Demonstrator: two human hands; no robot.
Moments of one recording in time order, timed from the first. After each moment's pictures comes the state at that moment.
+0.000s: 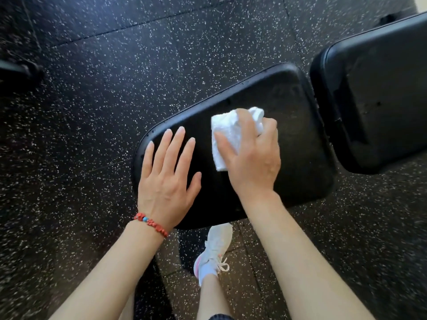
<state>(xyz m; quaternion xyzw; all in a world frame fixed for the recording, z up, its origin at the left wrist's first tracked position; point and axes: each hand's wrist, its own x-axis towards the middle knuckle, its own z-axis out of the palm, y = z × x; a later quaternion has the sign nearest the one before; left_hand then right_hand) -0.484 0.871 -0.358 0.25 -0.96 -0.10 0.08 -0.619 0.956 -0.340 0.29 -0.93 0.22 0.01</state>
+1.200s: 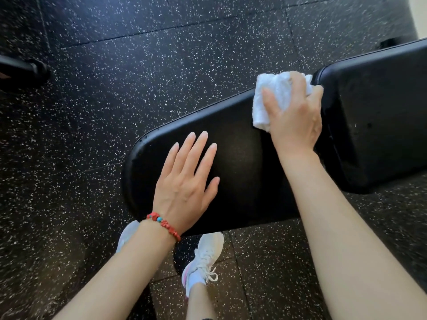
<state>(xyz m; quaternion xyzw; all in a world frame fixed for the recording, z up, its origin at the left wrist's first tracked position) -0.521 0.896 -0.348 0.22 -0.97 -0.11 0.09 -0.728 0.950 -0.333 0.21 -0.96 0.20 -0.02</state>
